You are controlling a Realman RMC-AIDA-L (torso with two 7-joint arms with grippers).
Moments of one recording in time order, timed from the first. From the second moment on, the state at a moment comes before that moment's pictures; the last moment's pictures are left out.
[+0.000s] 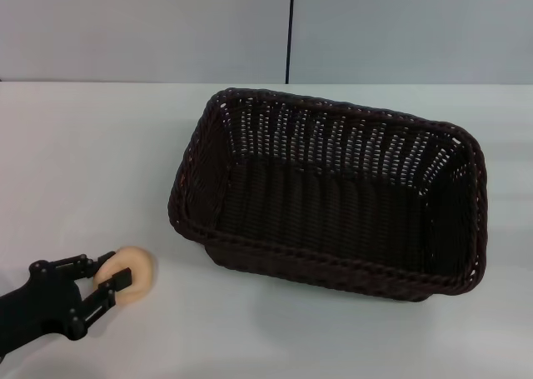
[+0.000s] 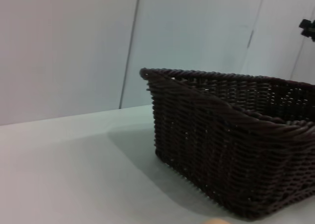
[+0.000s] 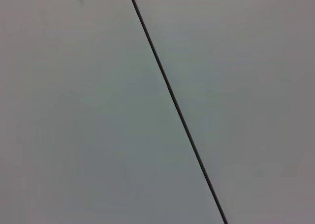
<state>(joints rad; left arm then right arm) -0.18 -2.05 0.45 0.39 2.03 1.57 -0.87 0.32 2.07 -0.47 -0.27 -0.93 -1.29 0.82</state>
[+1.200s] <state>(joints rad) -0.41 -2.06 0.12 0.24 1.97 1.85 -0.88 0.33 2.07 -0.48 -0.23 -0.93 -1.28 0.82</state>
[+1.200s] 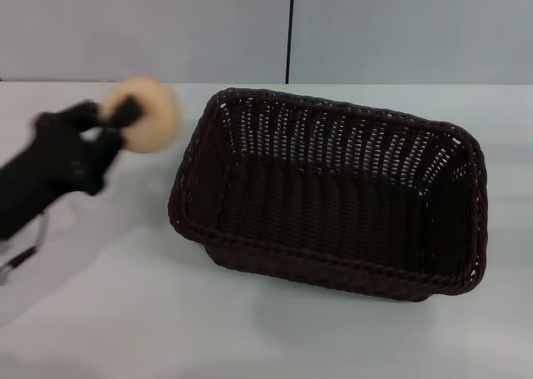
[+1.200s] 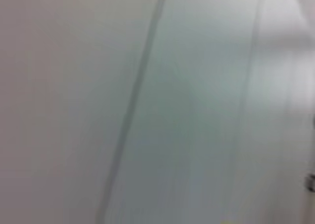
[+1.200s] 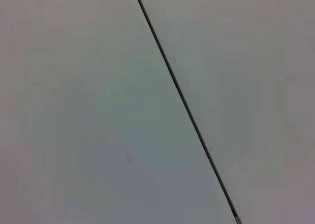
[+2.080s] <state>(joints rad) -0.47 -2.06 0.37 0.16 1.95 1.69 -0.87 0.35 2.07 -0.48 -0.21 -0.93 -1.28 0.82</state>
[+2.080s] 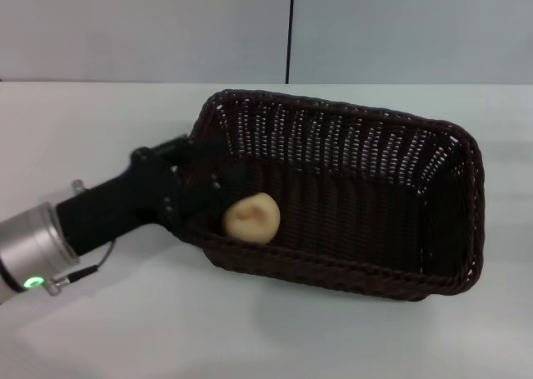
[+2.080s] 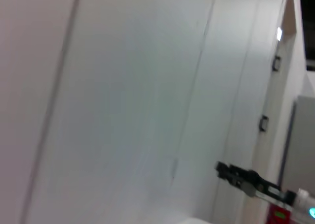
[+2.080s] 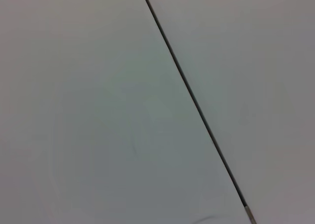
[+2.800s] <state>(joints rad) -0.16 -2.06 -0.30 0.13 1.65 1.76 -0.68 0.32 2.07 -0.36 -0.21 -0.93 -1.32 0.82</state>
